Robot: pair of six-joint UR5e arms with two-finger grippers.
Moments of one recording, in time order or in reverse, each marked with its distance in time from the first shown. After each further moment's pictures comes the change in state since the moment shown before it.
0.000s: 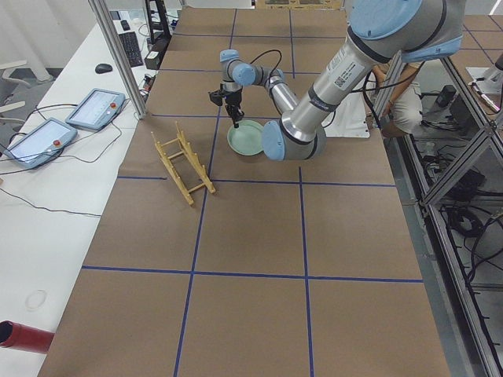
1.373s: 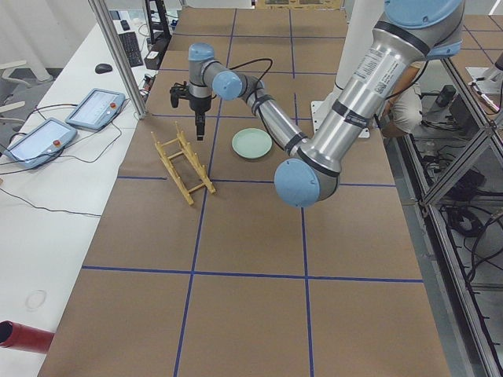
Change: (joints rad) left arm -0.545 0.453 -0.448 -0.123 -0.229 0.920; right arm 0.000 0.000 0.000 0.000 0.000 0.000
